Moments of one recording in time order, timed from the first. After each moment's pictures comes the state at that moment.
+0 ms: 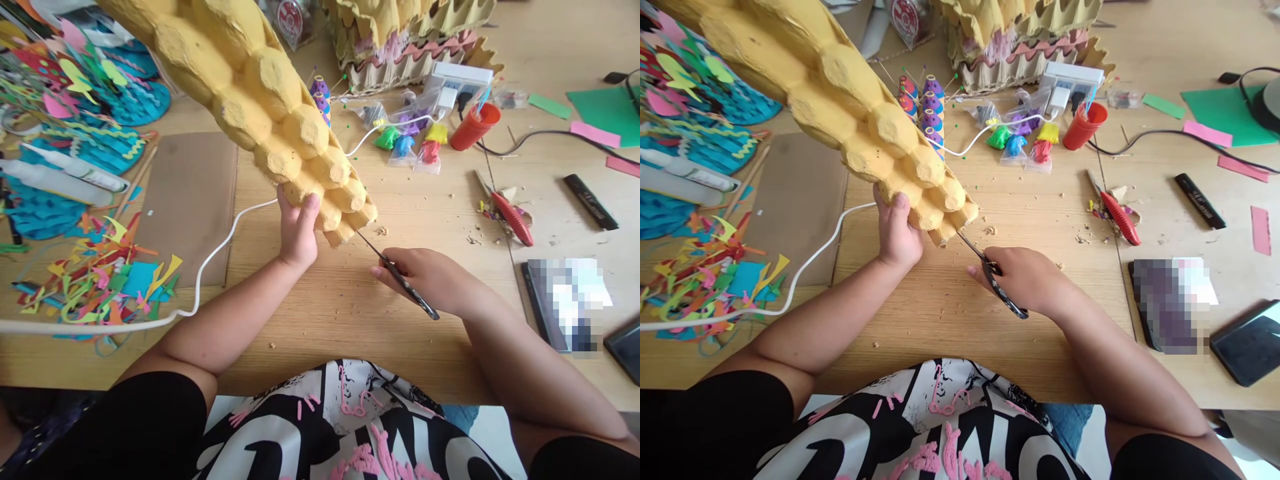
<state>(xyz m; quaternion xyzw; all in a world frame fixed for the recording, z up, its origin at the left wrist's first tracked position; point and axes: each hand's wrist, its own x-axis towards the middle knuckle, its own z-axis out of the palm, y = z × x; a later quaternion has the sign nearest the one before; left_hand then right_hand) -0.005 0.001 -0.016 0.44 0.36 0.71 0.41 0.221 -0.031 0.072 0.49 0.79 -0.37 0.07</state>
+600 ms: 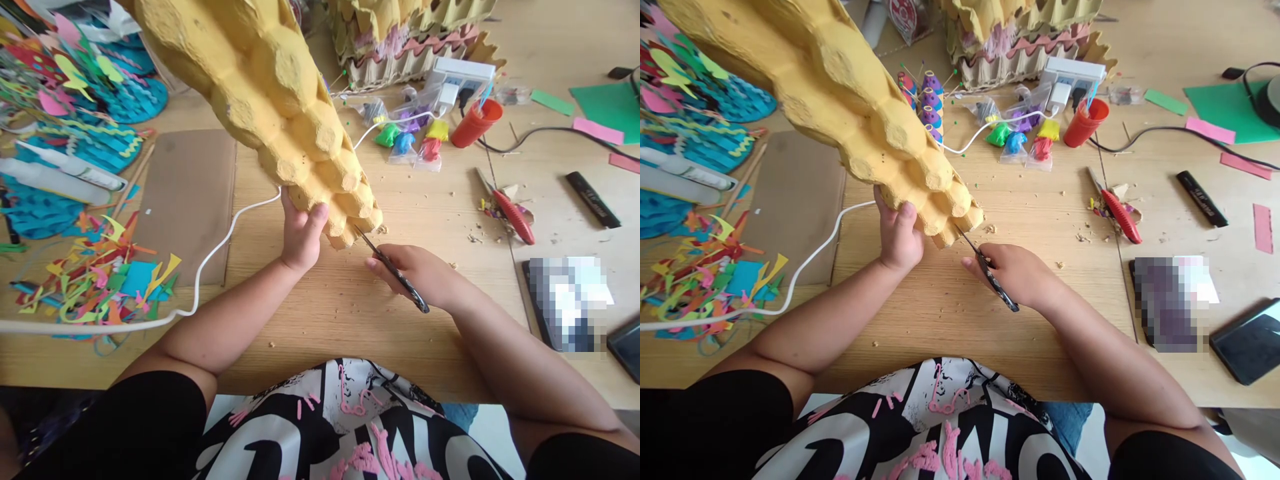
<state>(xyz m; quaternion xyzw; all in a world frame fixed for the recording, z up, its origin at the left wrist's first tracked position) -0.010 0.001 -0.033 0.52 0.36 0.68 0.37 0.210 -0.030 0.064 0.50 0.76 -0.42 0.03</state>
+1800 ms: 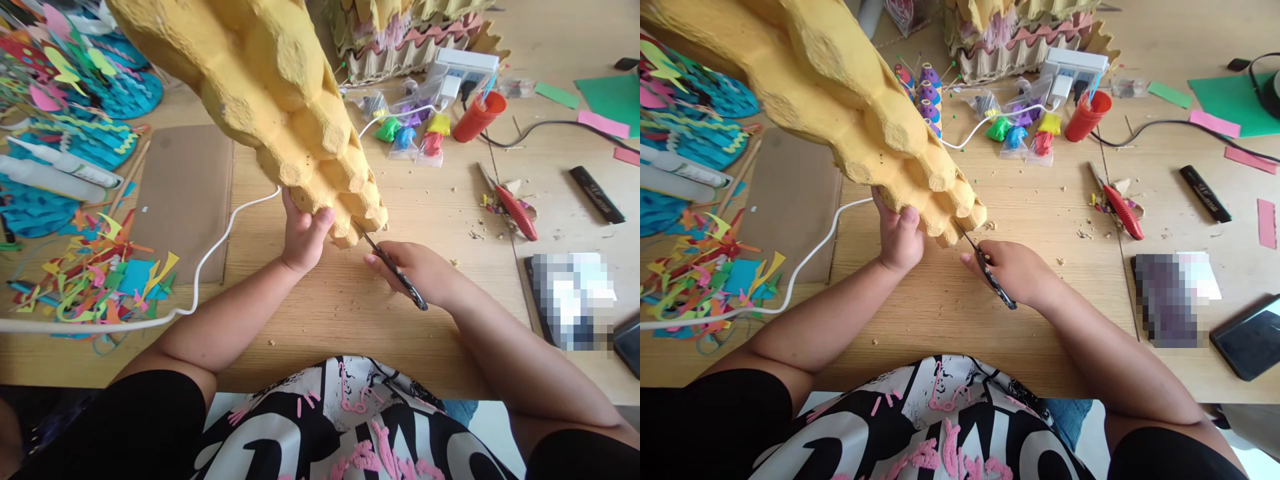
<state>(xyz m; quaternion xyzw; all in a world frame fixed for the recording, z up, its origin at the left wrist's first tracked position) -0.008 -0.001 -0.038 0.57 0.33 0.66 0.35 0.206 -0.031 0.063 0.52 0.75 -0.42 0.04</state>
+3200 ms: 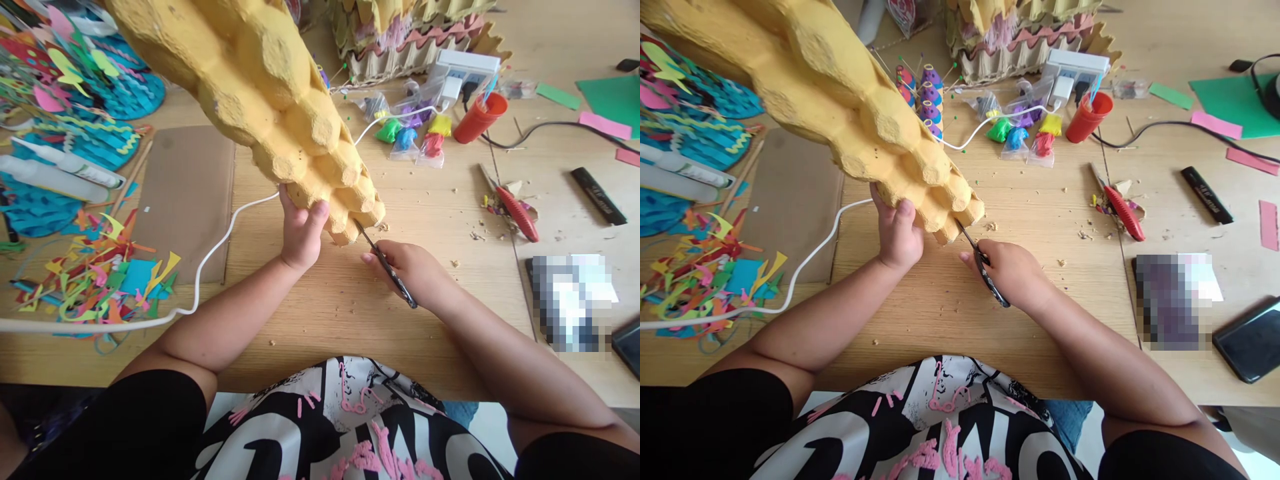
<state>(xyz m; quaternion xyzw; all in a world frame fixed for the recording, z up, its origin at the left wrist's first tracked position) -0.012 0.004 -0.037 0.55 0.36 0.67 0.34 0.201 -0.035 0.047 0.54 0.77 -0.34 0.02</state>
